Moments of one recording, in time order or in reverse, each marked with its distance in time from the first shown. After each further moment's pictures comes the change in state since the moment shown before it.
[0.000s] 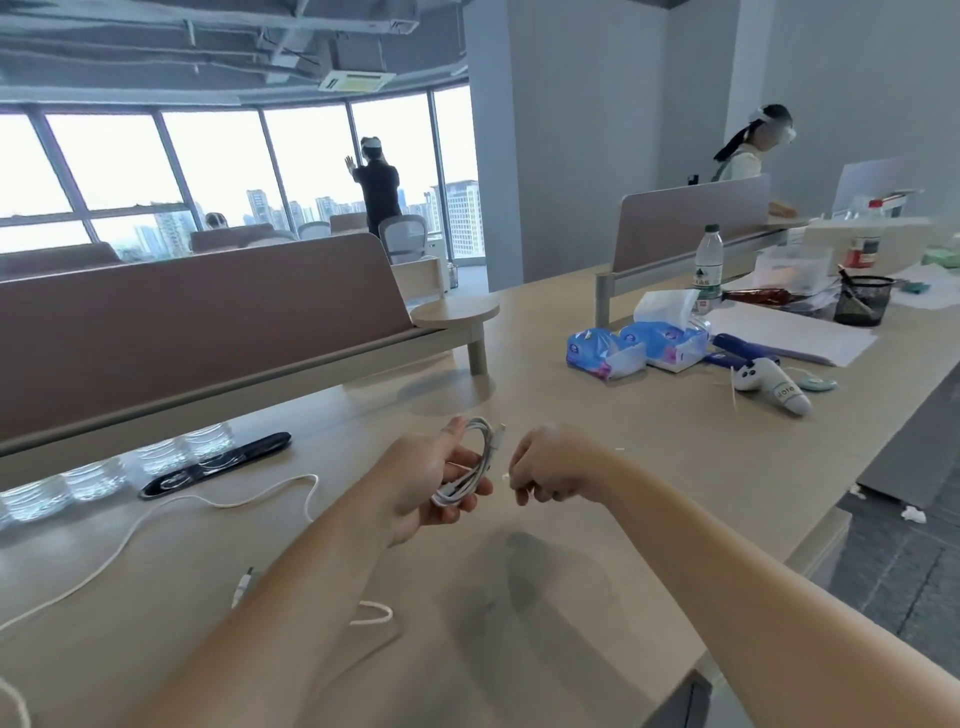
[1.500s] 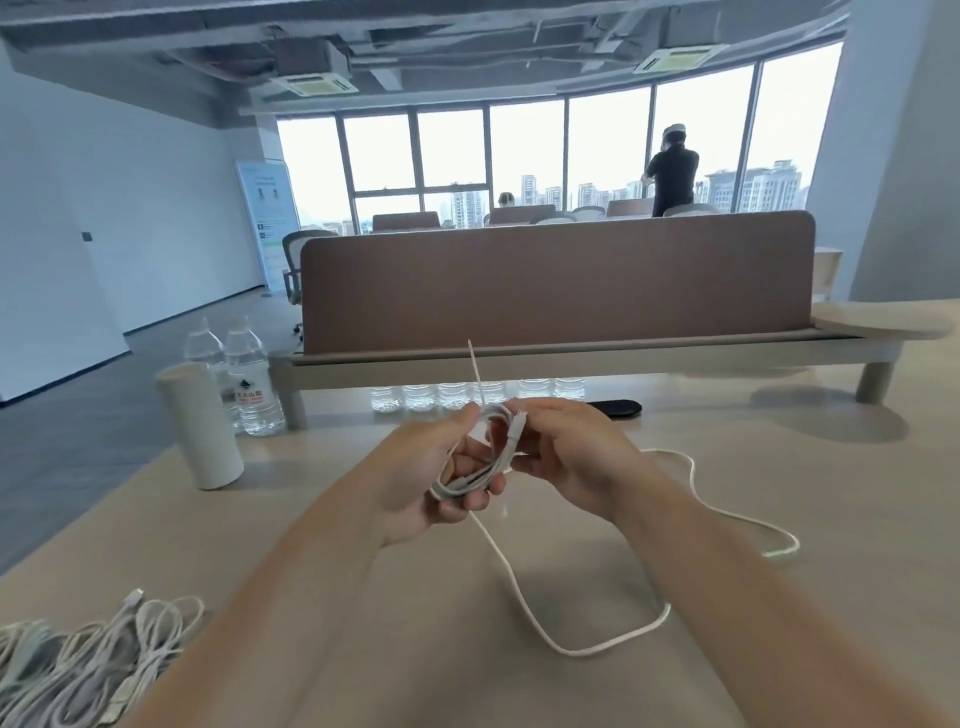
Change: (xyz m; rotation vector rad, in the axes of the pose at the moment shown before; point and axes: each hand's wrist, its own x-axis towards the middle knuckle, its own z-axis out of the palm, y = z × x) left_hand -0.192 -0.086 -0.318 -0.243 0.330 0.017; right_hand -0.038 -0.287 0.268 0.840 -0.592 -0.488
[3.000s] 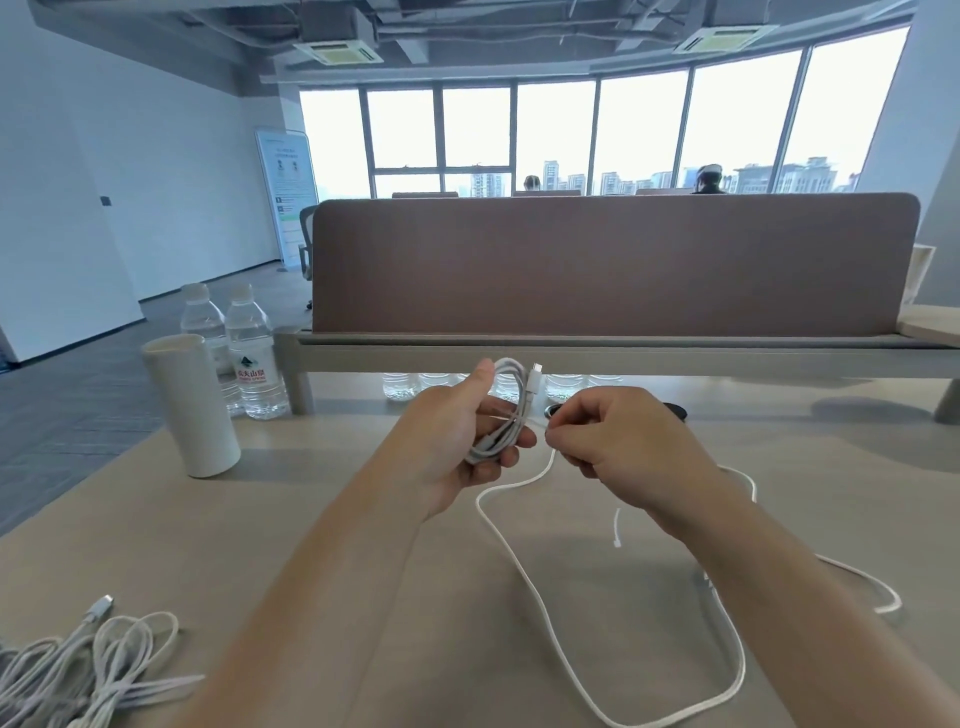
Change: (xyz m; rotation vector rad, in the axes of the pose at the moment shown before) left_hand 0.054 0.006 -0.013 -0.102 0.252 0.096; right_hand 0.010 -0.013 0.006 -0.765 0.242 -0.136
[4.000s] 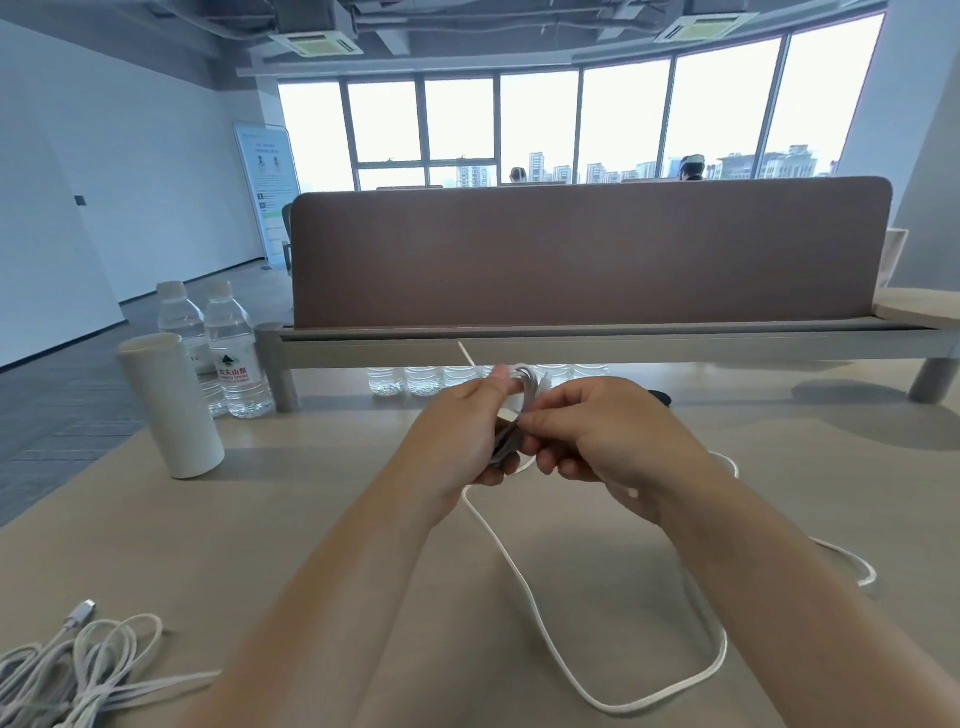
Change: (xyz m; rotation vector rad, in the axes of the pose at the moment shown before) left_hand -0.004 -0.011 0.017 0.236 -0.025 0.179; right_hand -0.005 -0.006 0.000 0.379 -0.132 0.146
